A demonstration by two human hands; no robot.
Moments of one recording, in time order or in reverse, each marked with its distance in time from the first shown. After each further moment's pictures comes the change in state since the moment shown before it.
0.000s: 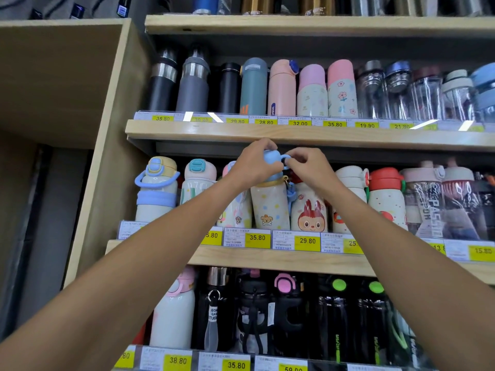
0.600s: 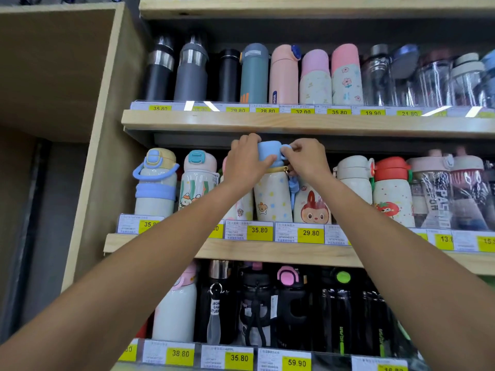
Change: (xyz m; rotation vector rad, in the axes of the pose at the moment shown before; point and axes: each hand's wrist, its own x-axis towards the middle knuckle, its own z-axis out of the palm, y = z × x) left_hand -0.007 -0.024 0.014 0.264 0.201 -0.066; right_hand 0.010 -0.003 0.023 -0.073 0.151 0.179
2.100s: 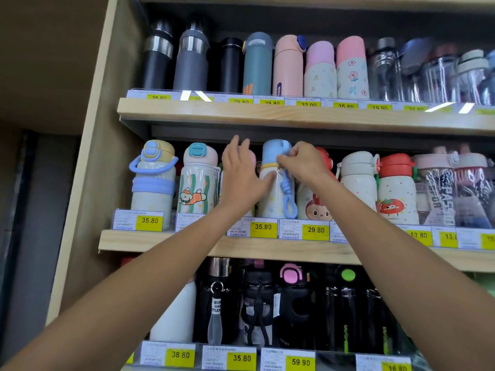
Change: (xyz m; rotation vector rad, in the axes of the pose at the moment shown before) left_hand -0.032 -0.032 0.028 -0.031 0.081 0.019; right_hand -0.007 0.004 0.018 -0.195 -0.074 0.125
